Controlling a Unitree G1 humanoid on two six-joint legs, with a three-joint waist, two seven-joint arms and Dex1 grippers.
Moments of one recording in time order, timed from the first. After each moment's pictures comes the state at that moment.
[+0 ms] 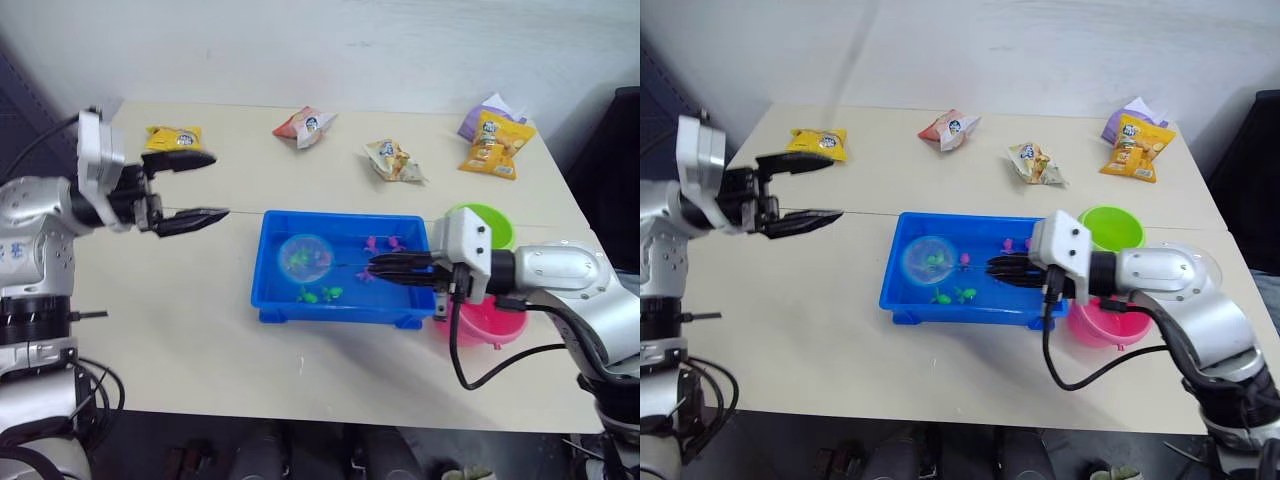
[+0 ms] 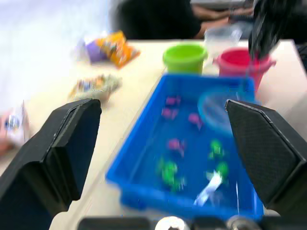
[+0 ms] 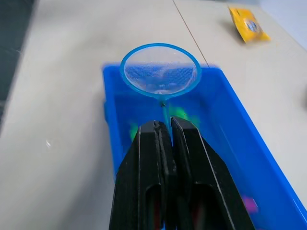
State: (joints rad) left arm -0.62 0.81 0.22 0.32 -0.49 0.16 -1.34; right arm -0.41 -0.89 0.03 -0.43 0.45 0.47 0.99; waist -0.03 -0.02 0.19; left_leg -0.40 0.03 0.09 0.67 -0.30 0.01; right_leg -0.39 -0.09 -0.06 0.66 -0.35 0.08
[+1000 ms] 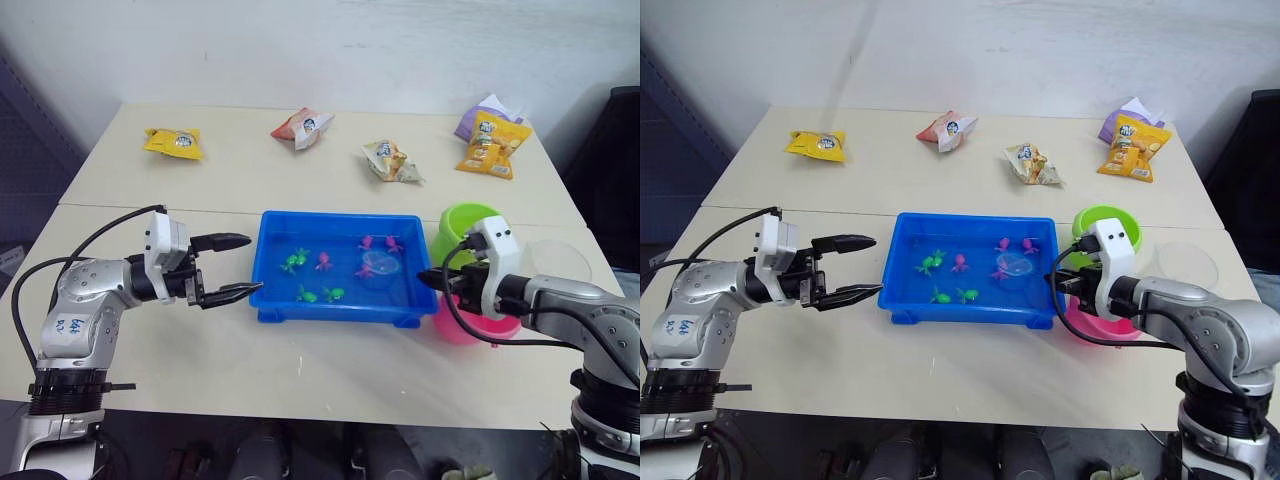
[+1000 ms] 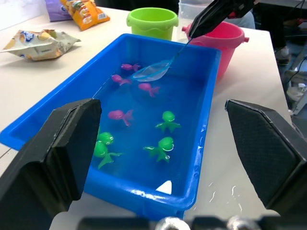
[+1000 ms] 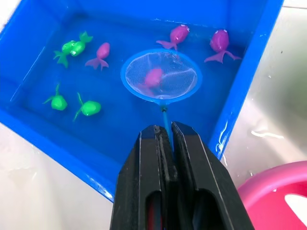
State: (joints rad) left arm -0.36 0.68 0.16 0.01 -0.51 0.24 -1.18; right arm -0.44 -0.54 -0.34 -0.47 0.77 1.54 0.31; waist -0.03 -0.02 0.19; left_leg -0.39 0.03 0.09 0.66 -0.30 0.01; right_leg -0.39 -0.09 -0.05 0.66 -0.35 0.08
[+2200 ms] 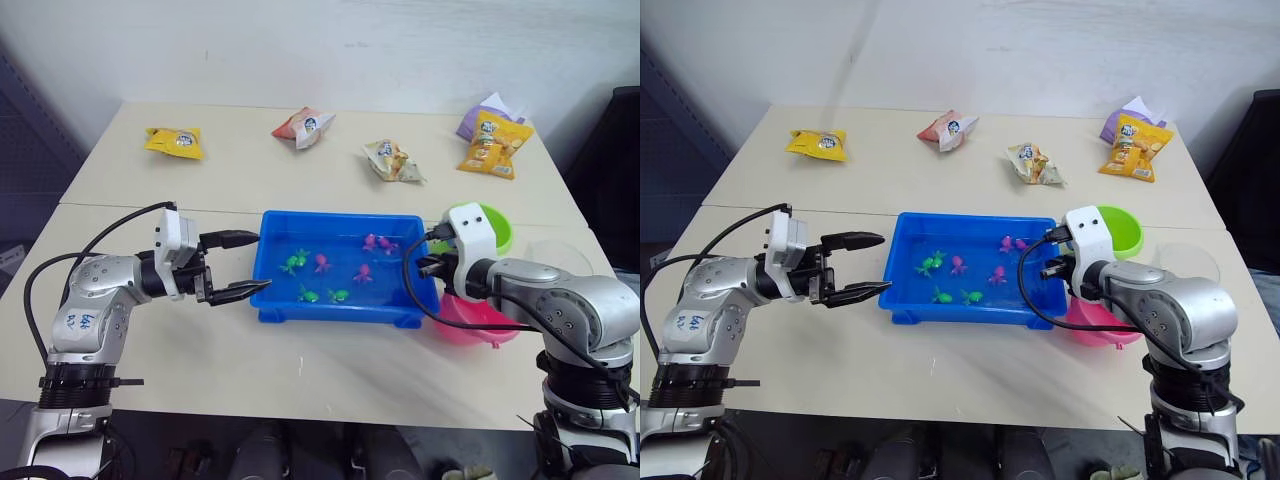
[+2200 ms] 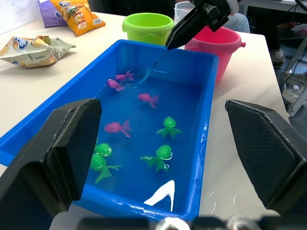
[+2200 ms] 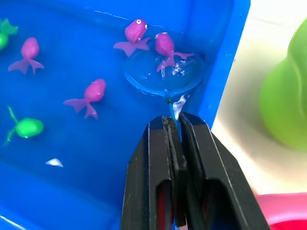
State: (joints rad) left arm -0.39 0.66 0.14 0.01 -0.51 0.24 -1.17; right arm -0.53 -0.55 -0.09 -0.45 0.57 1.43 0.13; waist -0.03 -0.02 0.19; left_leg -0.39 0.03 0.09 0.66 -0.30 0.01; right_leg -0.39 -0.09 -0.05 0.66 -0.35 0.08
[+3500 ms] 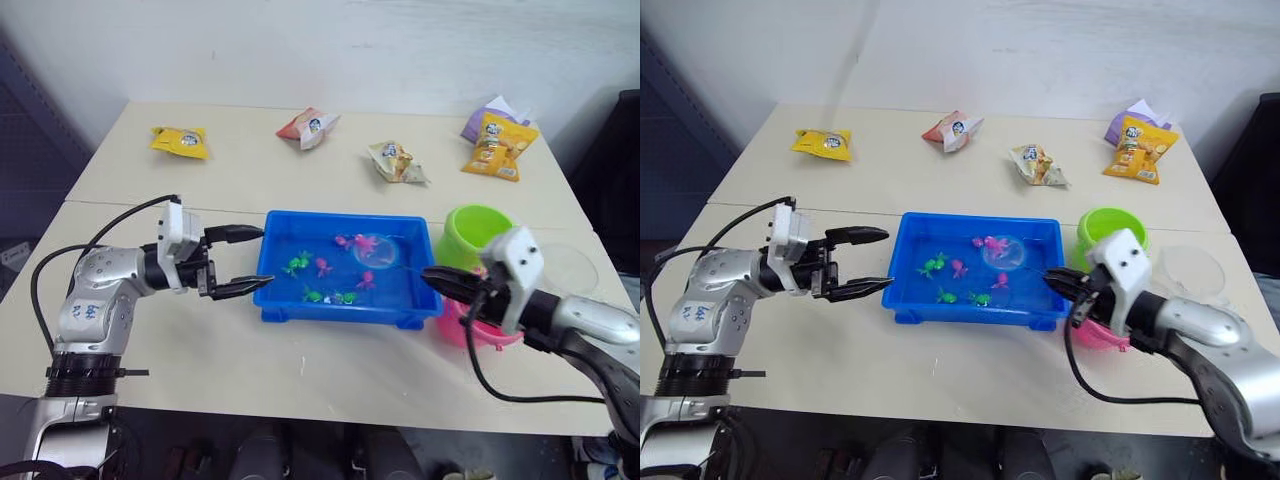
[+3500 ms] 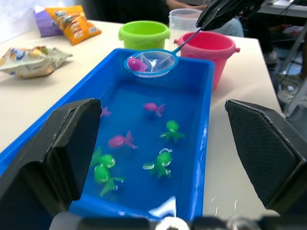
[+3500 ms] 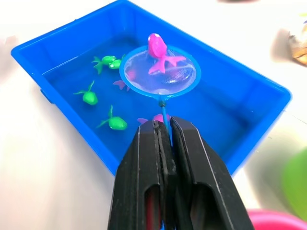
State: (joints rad) left arm -0.48 0.63 0.10 0.06 -0.51 0.23 -1.23; right arm -0.02 -0.73 -0.36 -0.72 0.64 0.84 0.65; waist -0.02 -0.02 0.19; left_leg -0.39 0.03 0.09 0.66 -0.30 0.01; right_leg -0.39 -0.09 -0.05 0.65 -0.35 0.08
